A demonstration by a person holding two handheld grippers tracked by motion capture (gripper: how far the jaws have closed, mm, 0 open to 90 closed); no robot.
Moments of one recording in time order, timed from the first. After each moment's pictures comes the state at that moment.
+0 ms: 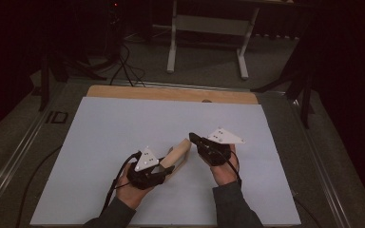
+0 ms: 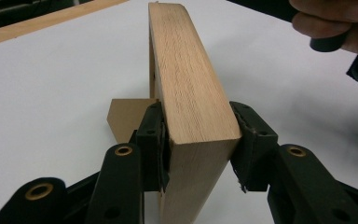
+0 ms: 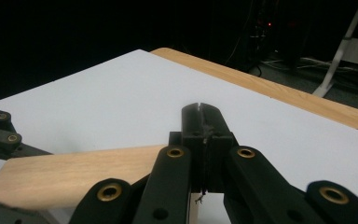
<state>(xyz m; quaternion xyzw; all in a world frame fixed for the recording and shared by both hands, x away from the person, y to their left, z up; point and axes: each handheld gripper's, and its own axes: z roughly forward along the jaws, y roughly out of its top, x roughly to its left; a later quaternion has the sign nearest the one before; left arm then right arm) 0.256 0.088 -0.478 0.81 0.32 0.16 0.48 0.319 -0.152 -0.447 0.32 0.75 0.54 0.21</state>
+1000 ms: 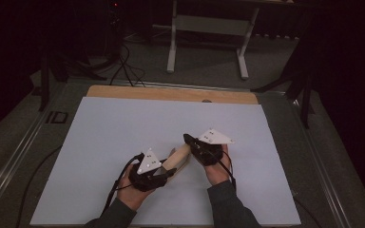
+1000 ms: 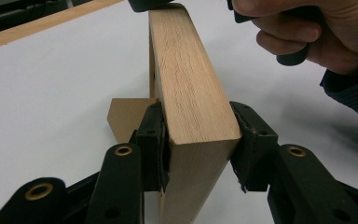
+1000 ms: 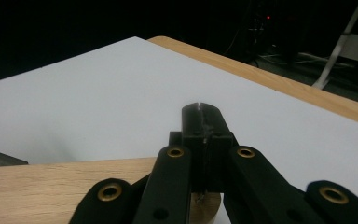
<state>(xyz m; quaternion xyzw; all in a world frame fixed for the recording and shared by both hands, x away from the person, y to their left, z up) 0.253 0.083 -0.478 0.81 0.30 0.16 0.47 0.326 -0.134 -0.463 0.32 0.76 0.52 0.22</state>
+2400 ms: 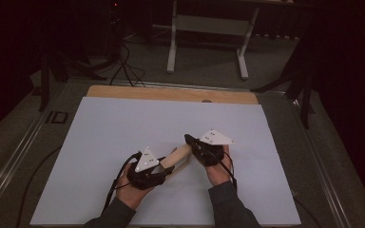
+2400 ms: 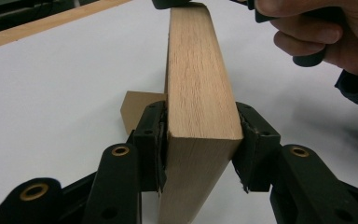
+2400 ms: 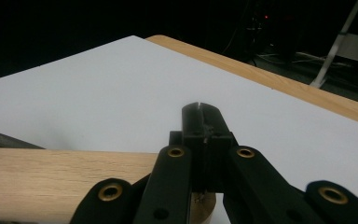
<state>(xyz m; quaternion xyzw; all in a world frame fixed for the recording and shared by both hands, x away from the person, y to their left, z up) 0.257 0.089 -0.480 0.81 0.32 0.16 0.47 0.324 -0.138 -0.463 0.32 0.76 0.52 0.22</state>
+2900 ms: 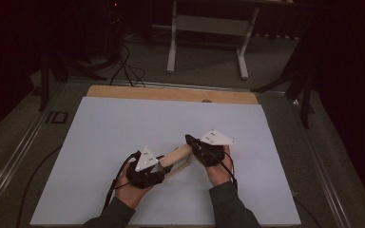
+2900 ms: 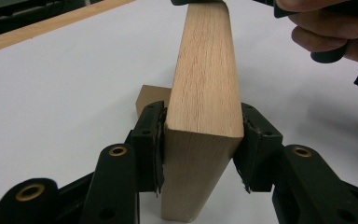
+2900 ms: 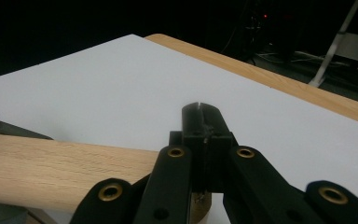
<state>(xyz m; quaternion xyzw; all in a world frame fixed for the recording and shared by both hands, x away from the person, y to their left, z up) 0.259 0.091 -0.481 0.81 0.33 0.18 0.46 0.324 -0.139 -0.463 0.32 0.76 0.51 0.22</state>
